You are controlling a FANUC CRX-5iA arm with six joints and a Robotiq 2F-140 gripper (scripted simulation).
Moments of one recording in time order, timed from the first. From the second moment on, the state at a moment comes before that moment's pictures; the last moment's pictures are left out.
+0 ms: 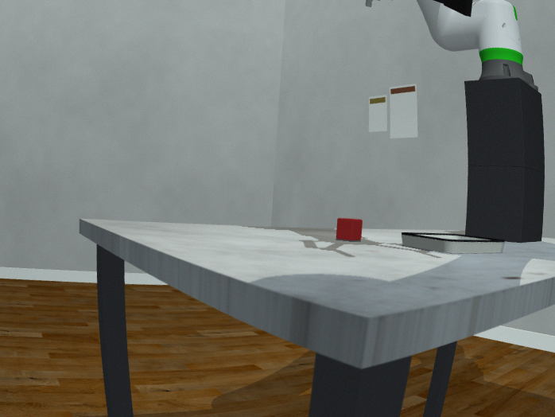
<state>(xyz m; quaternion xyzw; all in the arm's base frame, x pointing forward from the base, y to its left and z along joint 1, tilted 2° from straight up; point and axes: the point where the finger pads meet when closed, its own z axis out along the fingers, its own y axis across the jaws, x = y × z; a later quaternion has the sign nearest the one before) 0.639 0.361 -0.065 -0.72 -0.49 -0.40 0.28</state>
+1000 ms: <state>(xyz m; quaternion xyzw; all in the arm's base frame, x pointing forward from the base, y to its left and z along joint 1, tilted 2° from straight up) 0.492 0.050 -0.260 -0.64 -0.76 -0.06 0.04</state>
